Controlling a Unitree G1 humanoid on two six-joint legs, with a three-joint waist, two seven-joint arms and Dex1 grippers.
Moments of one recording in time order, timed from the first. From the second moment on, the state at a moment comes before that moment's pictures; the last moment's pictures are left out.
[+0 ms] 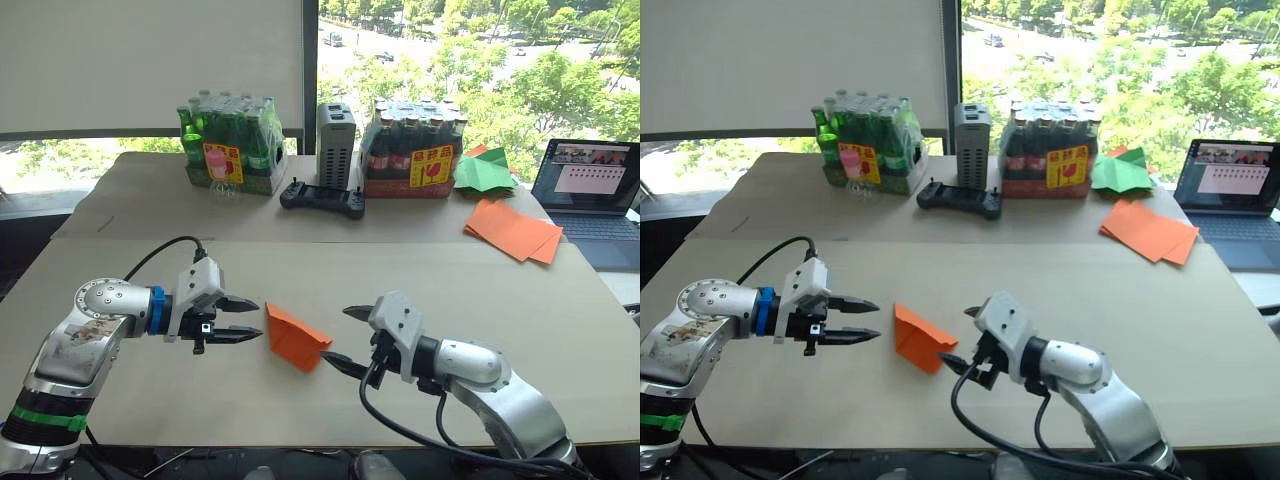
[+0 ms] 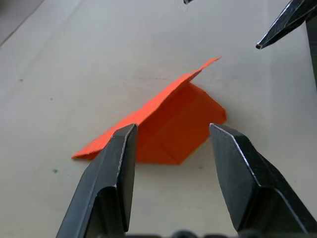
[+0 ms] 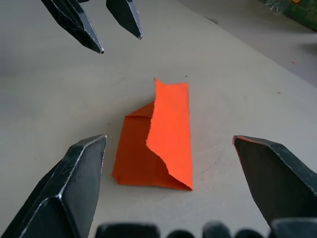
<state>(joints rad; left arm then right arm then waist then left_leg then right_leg) -0.29 0.85 0.07 -0.22 -0.38 0.56 -1.27 -0.21 -0.45 0.31 -0.64 0.19 0.70 0.61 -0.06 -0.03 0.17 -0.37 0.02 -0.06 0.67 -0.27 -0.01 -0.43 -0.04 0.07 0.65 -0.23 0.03</state>
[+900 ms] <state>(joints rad) -0.23 0.79 0.06 -0.25 -0.50 0.60 -1.12 -0.30 -0.49 0.44 -0.33 -0.02 0.32 0.66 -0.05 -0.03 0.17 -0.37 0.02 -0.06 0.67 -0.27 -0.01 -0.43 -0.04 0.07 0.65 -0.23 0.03</state>
